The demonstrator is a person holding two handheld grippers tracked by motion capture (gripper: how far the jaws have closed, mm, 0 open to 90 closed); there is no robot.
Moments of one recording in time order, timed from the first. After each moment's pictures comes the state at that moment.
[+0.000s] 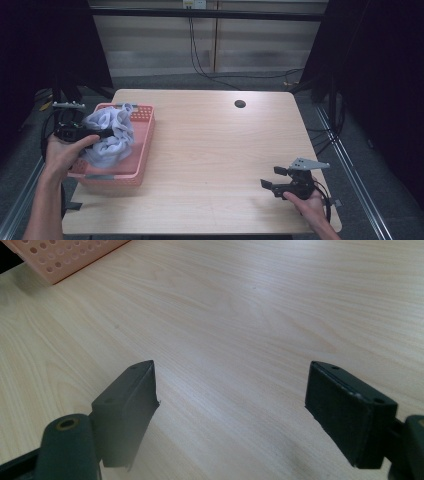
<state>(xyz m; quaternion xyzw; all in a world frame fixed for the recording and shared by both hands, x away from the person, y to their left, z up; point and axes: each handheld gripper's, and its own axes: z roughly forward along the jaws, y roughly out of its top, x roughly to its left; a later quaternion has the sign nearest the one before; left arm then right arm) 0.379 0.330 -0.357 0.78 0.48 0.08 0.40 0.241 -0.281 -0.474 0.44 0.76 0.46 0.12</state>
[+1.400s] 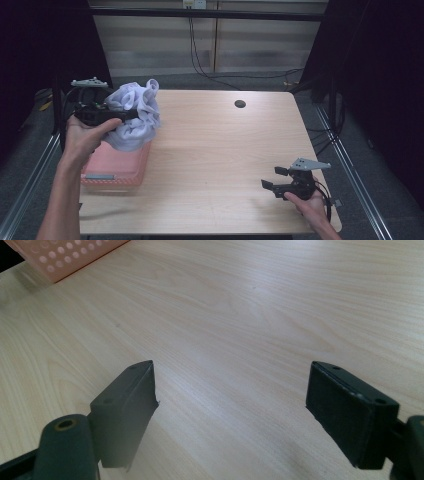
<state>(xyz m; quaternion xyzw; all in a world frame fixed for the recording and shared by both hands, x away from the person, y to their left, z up) 0.370 0.245 -0.291 0.79 0.40 0.11 0.44 0.239 -0.283 -0.473 0.44 0.76 0.46 0.12</state>
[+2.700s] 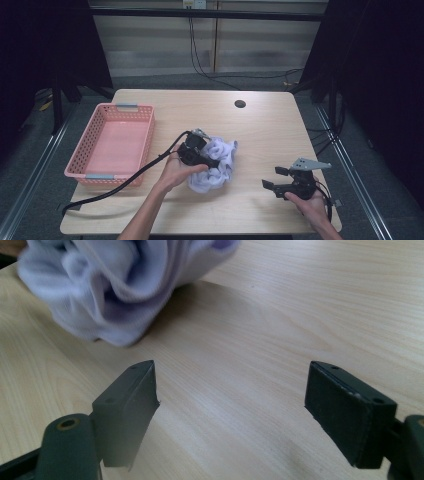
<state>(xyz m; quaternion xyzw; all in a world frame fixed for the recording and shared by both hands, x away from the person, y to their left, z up) 0.353 0.041 -0.453 0.89 0.28 -0.02 0.36 0.239 -0.284 -0.473 0.44 0.77 0.46 0.12</state>
